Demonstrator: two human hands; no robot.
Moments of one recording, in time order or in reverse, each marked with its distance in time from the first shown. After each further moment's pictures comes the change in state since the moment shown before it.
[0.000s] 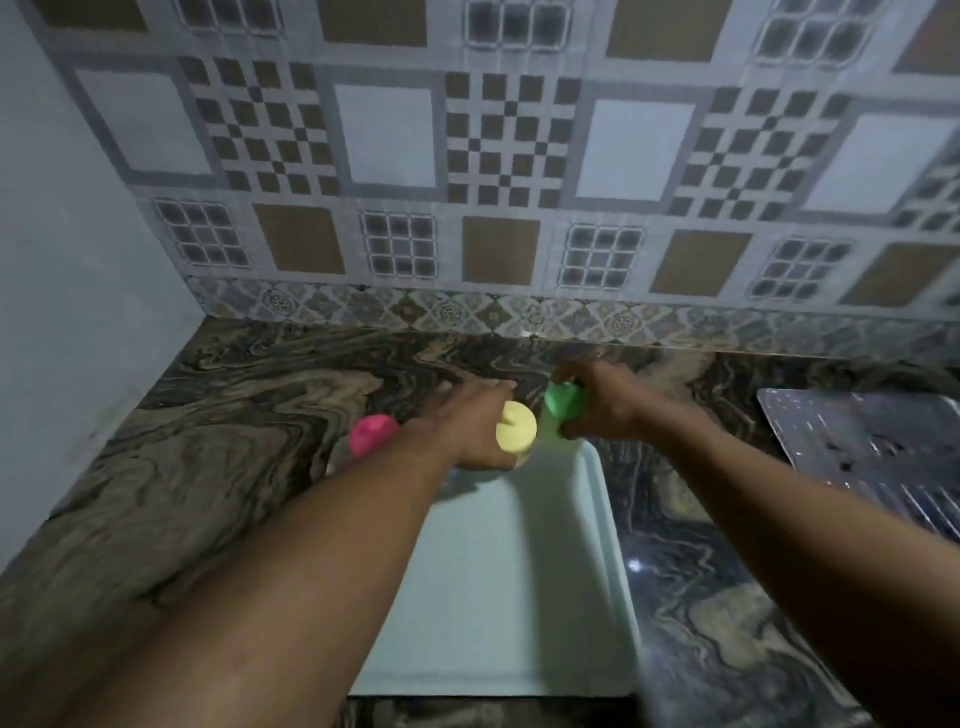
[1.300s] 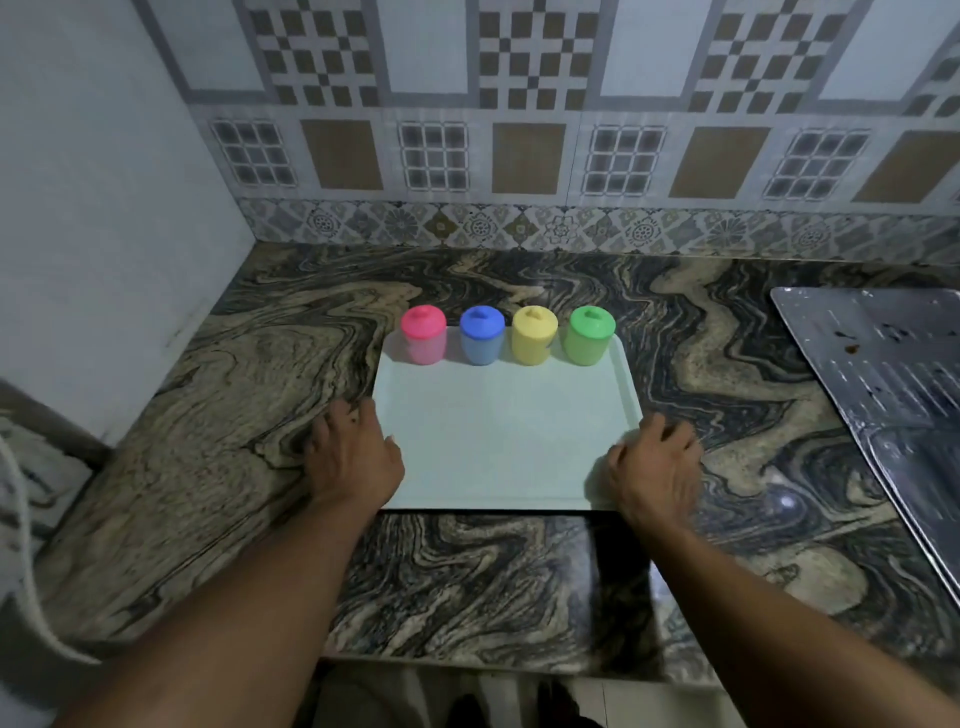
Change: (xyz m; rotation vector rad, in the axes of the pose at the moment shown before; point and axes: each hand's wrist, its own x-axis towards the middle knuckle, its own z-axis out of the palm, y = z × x) left_hand -0.211 -0.072 0.109 0.028 0.207 -0.659; right_hand -0.178 -0.025 0.180 -0.028 0.436 0.600
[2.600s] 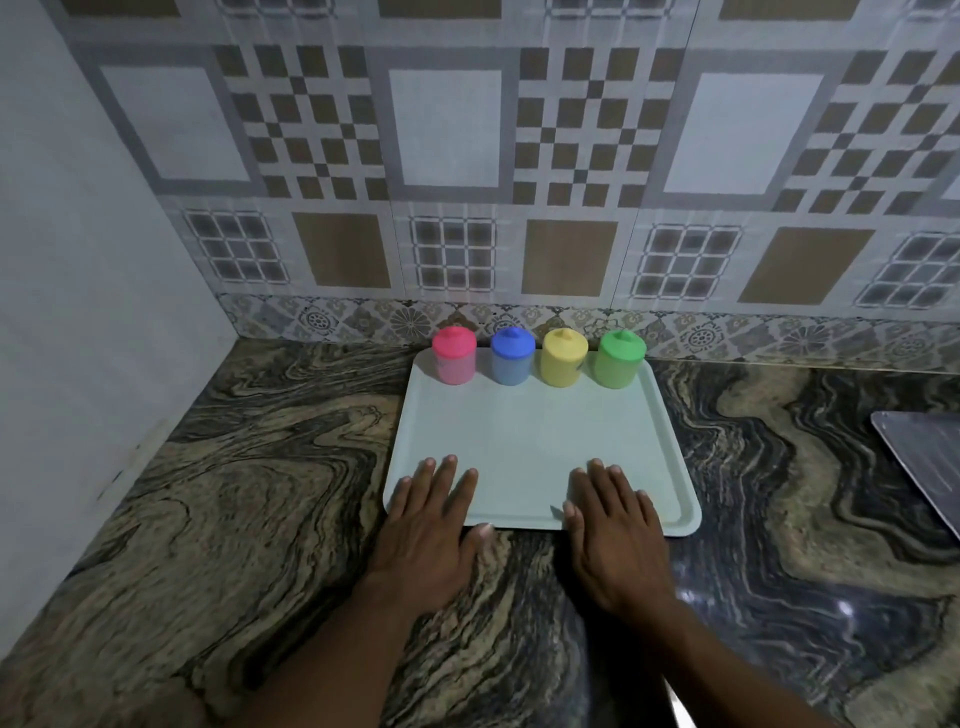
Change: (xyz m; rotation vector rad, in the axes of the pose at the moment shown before) left_hand 0.155 0.049 0.058 0.063 -0.098 0.531; right_hand 0.116 -0.106 0.073 -0.006 -0.167 -0.504
